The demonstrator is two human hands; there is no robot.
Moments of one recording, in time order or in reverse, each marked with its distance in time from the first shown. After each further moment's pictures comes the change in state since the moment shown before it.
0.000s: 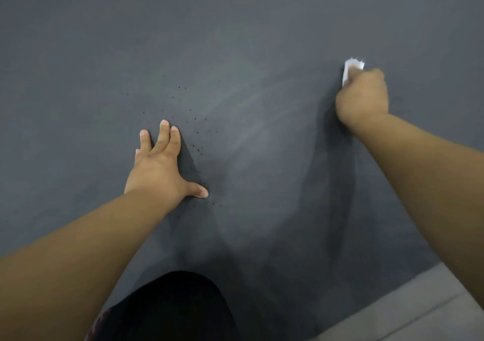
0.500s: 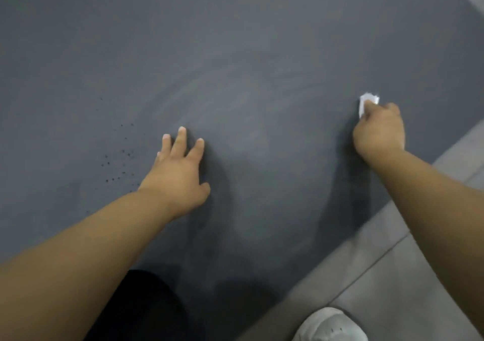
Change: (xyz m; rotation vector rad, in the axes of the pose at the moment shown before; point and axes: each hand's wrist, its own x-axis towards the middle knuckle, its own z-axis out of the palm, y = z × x) left_hand -0.034 0.111 0.028 0.186 -0.090 0.292; right_hand -0.070 0.179 -0.019 0.042 0.139 0.181
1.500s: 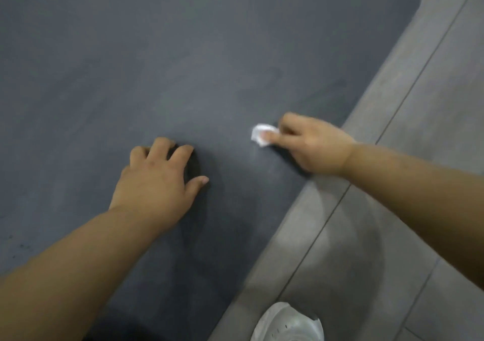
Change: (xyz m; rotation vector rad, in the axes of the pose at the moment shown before) left_hand 0.018 0.131 0.024 0.244 0.154 0.239; right_hand -0.031 0.100 0.007 -0.006 -0.087 -0.777
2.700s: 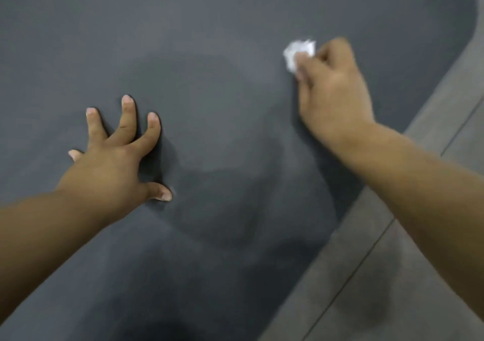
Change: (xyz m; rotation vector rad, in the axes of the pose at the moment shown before) left_hand 0.149 -0.016 -0.066 0.049 -0.260 -0.068; right_hand 0.115 0.102 -0.032 0.049 0.282 0.492
